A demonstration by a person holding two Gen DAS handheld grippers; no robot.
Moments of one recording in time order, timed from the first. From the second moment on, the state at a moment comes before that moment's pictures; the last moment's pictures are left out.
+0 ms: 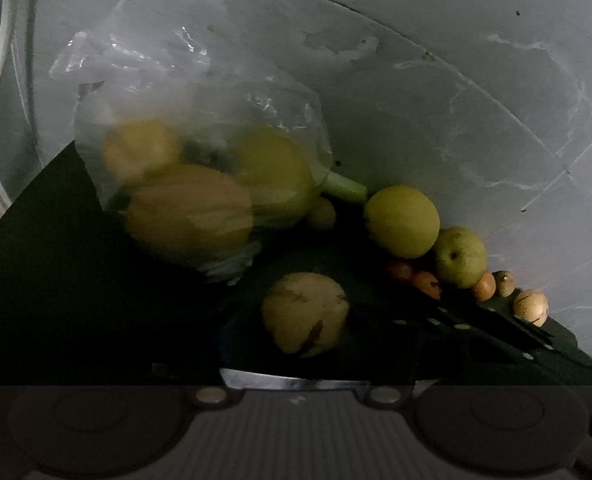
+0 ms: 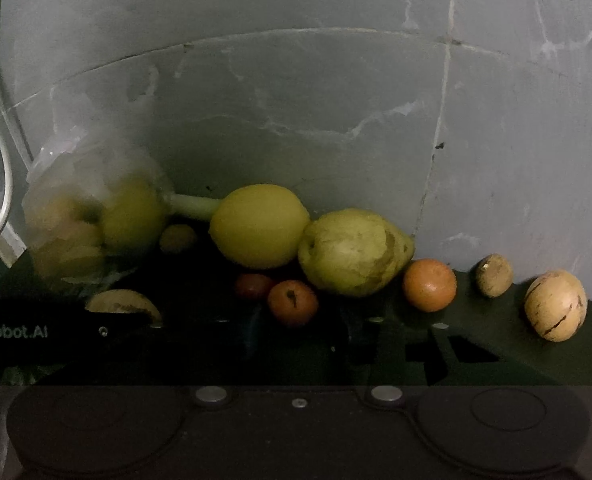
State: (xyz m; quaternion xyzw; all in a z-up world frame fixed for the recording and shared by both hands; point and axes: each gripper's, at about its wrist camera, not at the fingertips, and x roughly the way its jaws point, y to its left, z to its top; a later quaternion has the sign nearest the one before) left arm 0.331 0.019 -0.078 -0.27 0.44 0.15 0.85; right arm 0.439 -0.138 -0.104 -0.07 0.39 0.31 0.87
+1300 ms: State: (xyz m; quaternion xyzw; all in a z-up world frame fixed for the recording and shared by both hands) left arm 0.322 -0.049 -0.049 -0.19 0.42 -0.02 0.89; right arm 0.326 -0.244 -0.065 -0.04 0.33 0.20 0.92
